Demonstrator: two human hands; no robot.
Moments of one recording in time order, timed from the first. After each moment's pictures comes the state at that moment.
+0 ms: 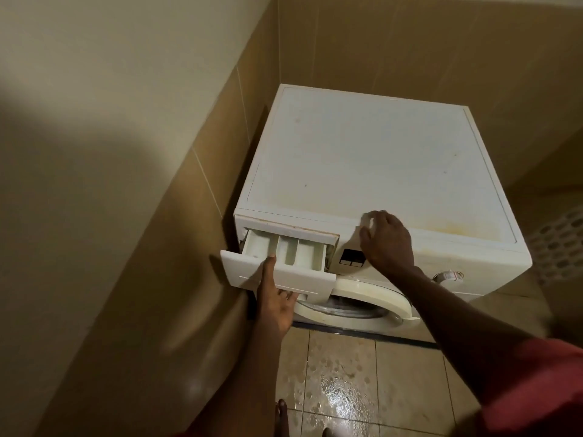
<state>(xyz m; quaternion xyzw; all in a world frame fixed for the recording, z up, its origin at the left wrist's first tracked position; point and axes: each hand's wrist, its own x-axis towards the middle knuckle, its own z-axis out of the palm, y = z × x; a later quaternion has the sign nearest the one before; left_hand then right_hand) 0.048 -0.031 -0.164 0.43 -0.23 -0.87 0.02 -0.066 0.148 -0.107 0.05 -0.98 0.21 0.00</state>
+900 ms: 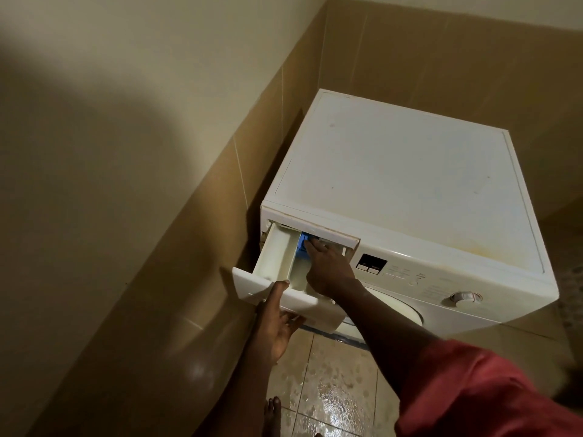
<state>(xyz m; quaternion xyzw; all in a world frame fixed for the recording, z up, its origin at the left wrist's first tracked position) 0.110 -0.035 -0.162 0.43 -0.28 -0.86 -0.01 -0.015 0.045 -0.130 0.27 -0.94 0.09 -0.20</state>
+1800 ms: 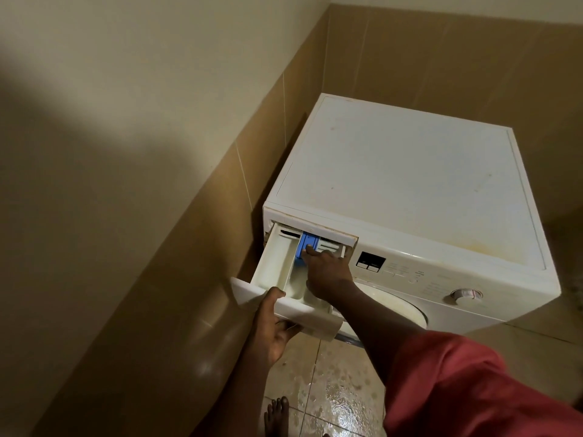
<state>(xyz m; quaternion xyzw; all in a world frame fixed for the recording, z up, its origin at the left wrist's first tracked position) 0.125 -0.031 -0.144 0.47 -0.27 -0.84 0.00 0.000 0.047 -0.121 0.30 -0.94 0.00 -0.19</state>
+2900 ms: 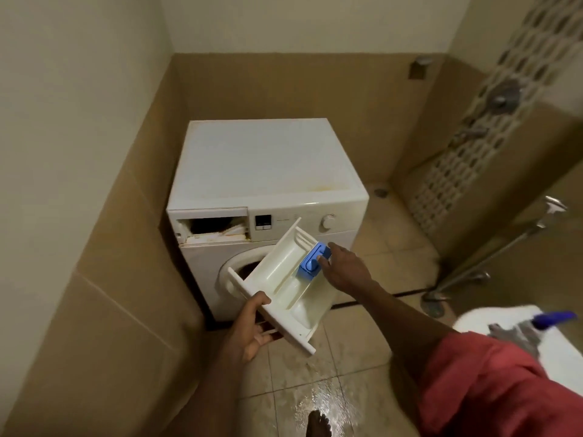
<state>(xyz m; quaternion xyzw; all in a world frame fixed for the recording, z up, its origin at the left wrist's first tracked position) 0.250 0.054 -0.083 0.30 -0.45 -0.81 -0.23 0.169 0.260 -0.055 -0.04 -0.97 0.23 -0.09</state>
